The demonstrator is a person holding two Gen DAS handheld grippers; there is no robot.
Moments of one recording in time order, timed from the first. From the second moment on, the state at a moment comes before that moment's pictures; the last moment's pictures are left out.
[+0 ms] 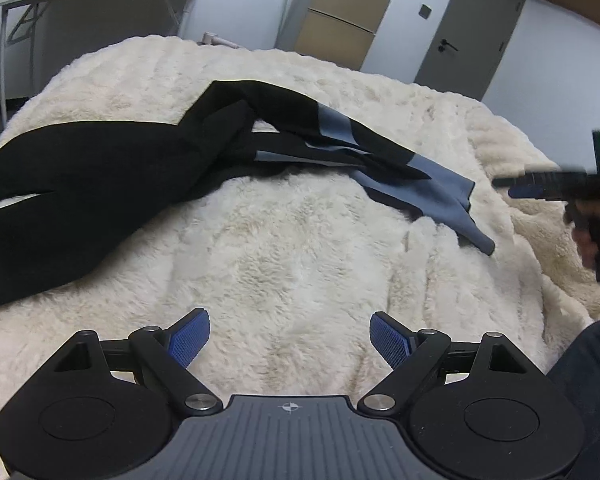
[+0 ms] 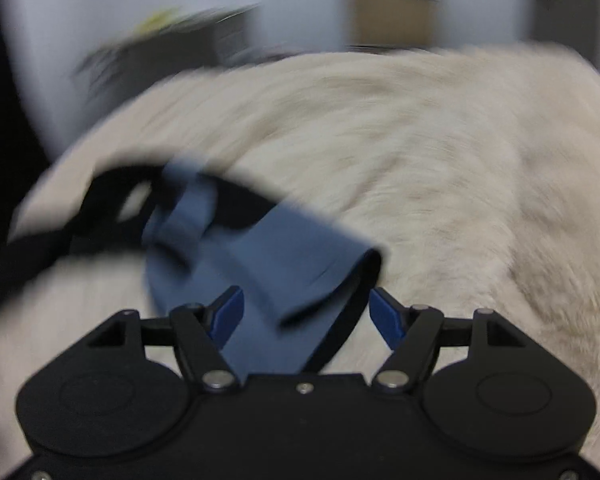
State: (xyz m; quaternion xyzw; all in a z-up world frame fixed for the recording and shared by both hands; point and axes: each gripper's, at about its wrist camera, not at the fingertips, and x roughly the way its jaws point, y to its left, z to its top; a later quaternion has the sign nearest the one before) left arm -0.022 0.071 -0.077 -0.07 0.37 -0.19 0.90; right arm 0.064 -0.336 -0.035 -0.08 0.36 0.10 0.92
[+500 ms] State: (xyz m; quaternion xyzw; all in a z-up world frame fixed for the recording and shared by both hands) left arm -0.036 0.082 -0.062 -0.07 0.38 -0.18 0.91; right arm 0.065 -0.264 -0.045 -0.33 0.37 0.21 0.84
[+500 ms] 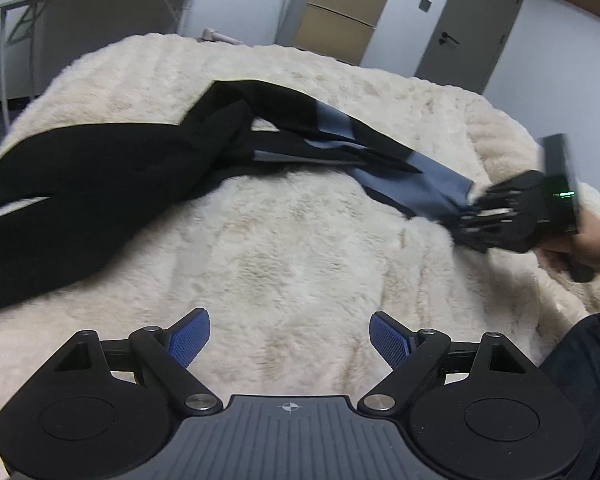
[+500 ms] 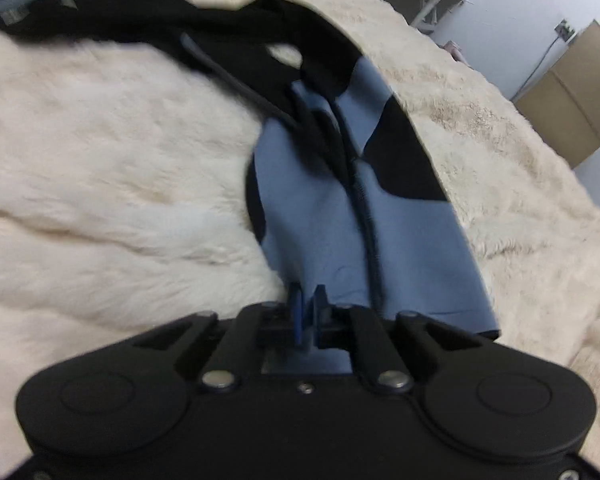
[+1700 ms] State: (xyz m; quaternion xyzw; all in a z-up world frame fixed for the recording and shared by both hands) left arm 0.026 0.070 -0.048 0.26 0.36 -0.09 0.89; right arm 0.055 -0.370 -0.029 0.25 0.23 0.16 0.93
